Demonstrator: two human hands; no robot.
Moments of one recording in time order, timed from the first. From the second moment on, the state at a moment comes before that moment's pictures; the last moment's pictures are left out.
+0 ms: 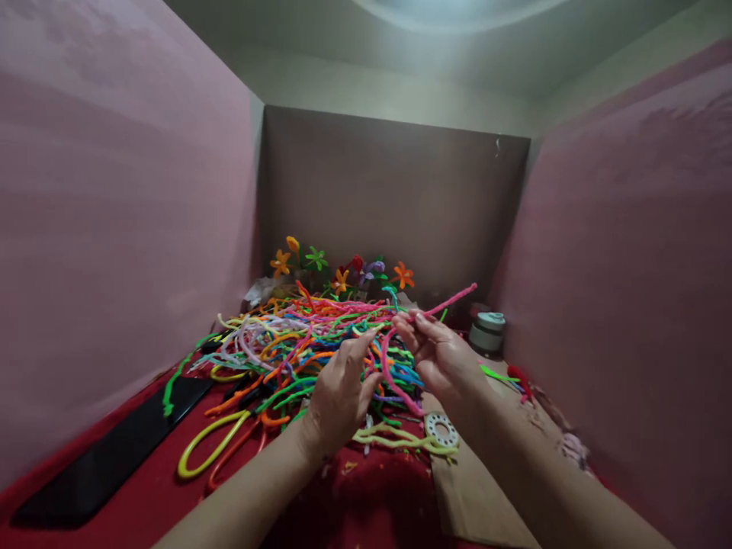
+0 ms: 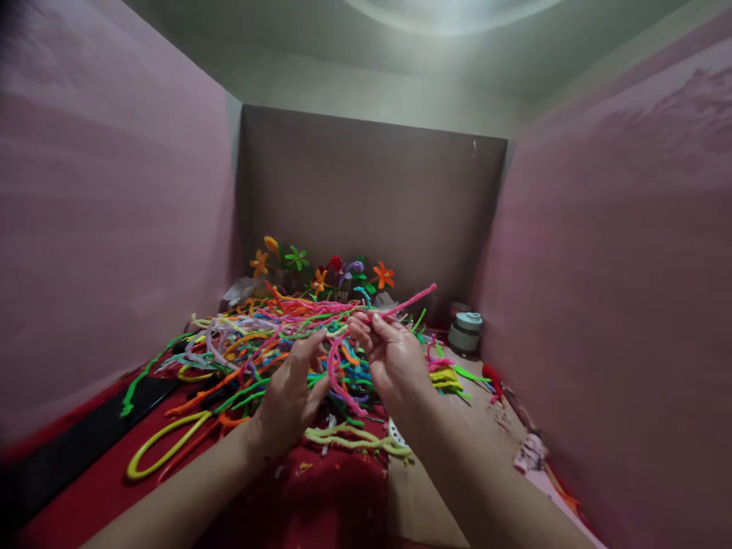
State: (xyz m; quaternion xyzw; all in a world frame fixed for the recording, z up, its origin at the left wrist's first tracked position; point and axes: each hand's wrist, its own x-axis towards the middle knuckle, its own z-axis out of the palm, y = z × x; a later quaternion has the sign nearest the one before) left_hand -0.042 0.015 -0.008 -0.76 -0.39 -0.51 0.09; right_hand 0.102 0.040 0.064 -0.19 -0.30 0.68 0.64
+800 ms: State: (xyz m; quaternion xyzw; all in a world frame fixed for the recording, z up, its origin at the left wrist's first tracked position) left_hand -0.036 0.023 0.012 -0.23 -0.22 -0.68 -0.66; right_hand 0.156 0.054 0.004 -0.13 -0.18 0.79 0.57
